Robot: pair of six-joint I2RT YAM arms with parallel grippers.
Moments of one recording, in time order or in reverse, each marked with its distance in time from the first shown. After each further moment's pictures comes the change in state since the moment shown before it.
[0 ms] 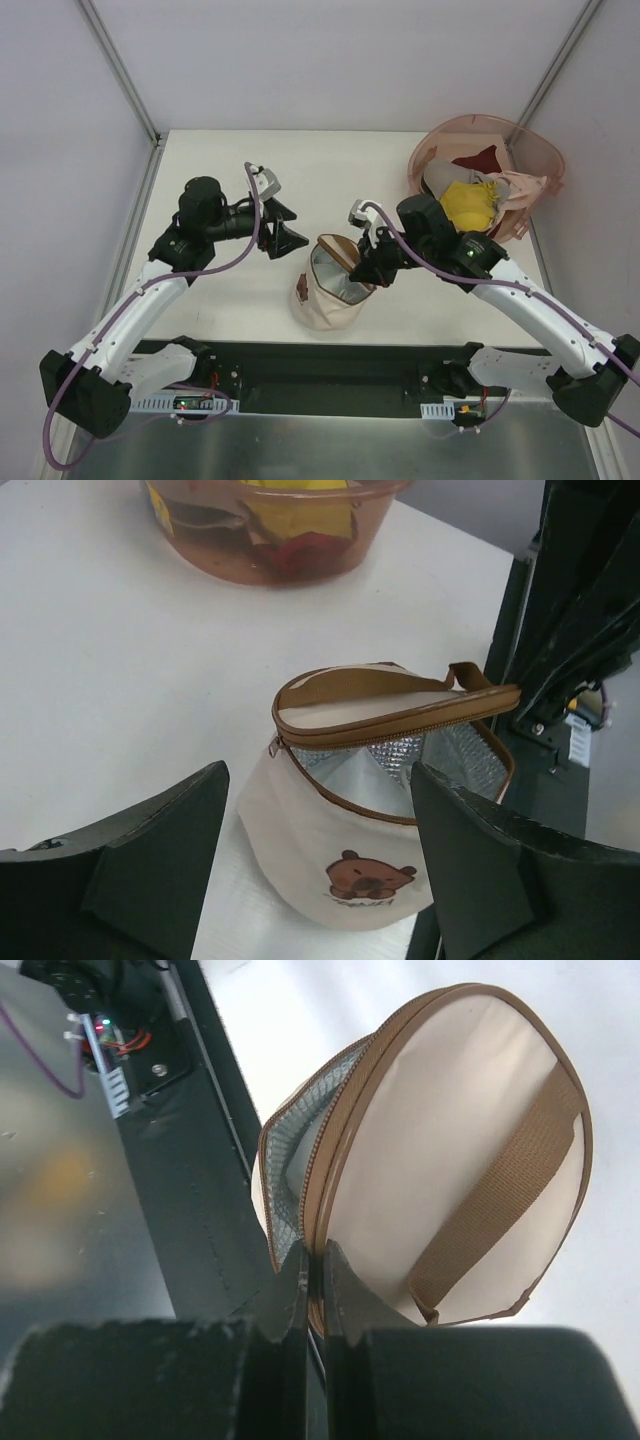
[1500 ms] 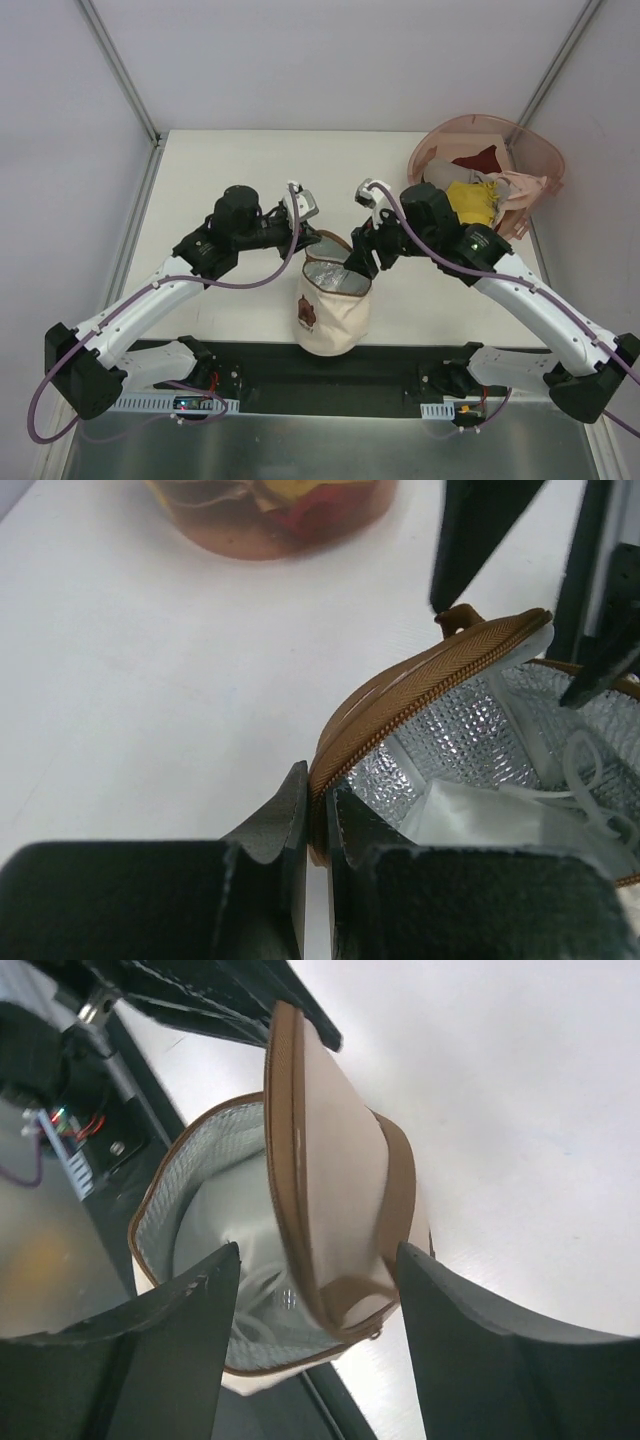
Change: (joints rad) left arm -0.242 0.076 0.002 -0.036 -0.206 0.282; right arm -0.037 0.055 0.104 -0.005 0.074 0.088
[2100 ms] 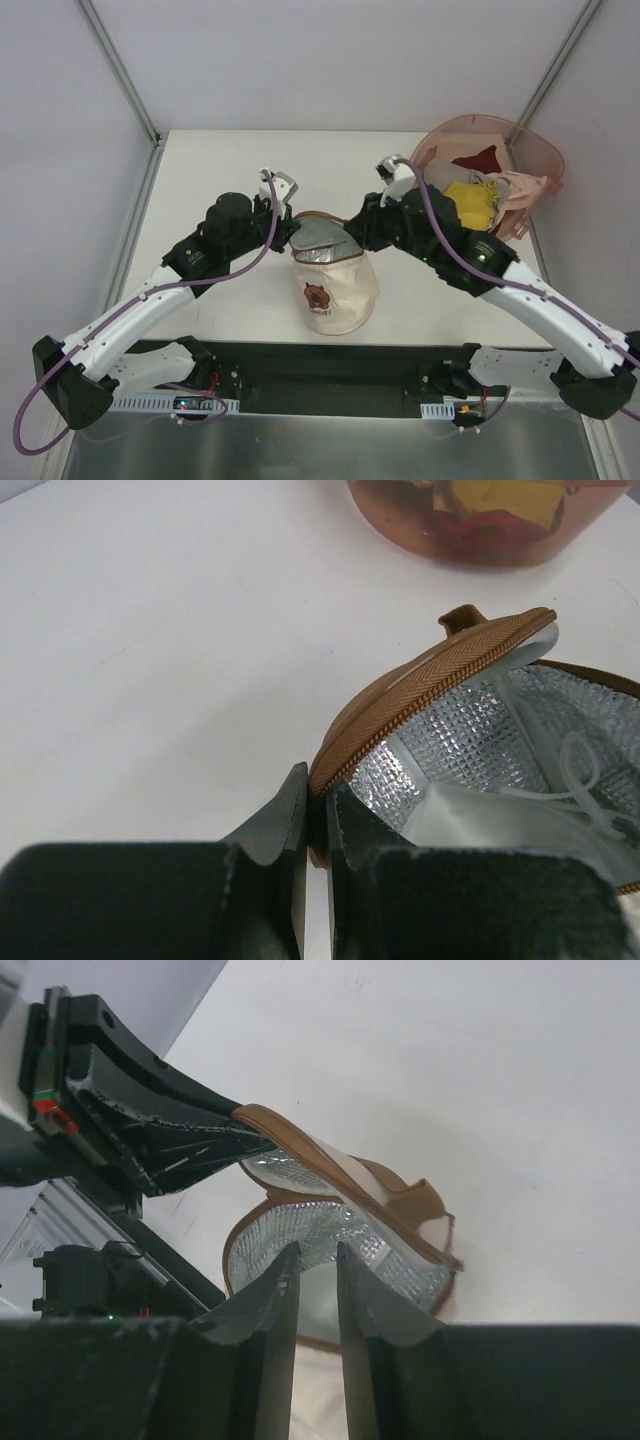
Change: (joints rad) left arm -0.033 -0.080 0.011 -0.076 -0.478 -0.277; right arm 0.156 -0.078 0.056 0.140 0.521 0.370
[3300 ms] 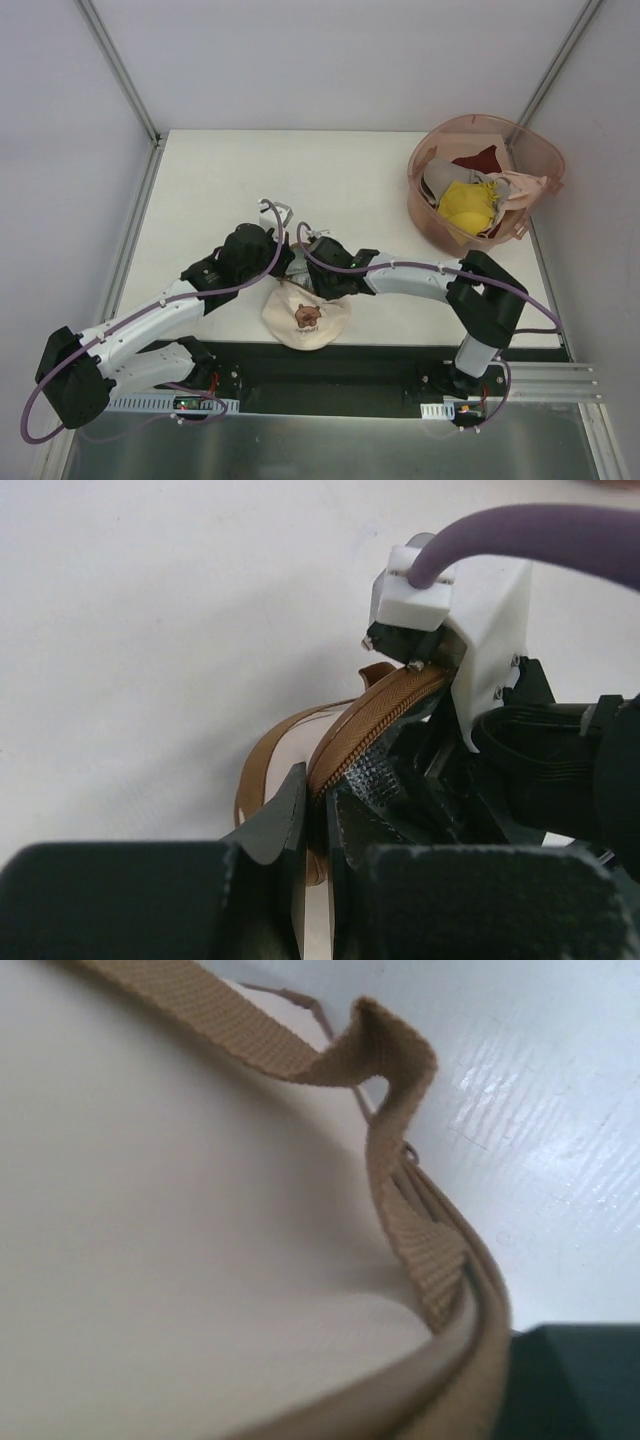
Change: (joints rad) left arm -0.046 -0.008 -0.277 0.111 -0.150 -0.214; right arm 0.101 0.656 -0.228 0.191 -0.032 0.221
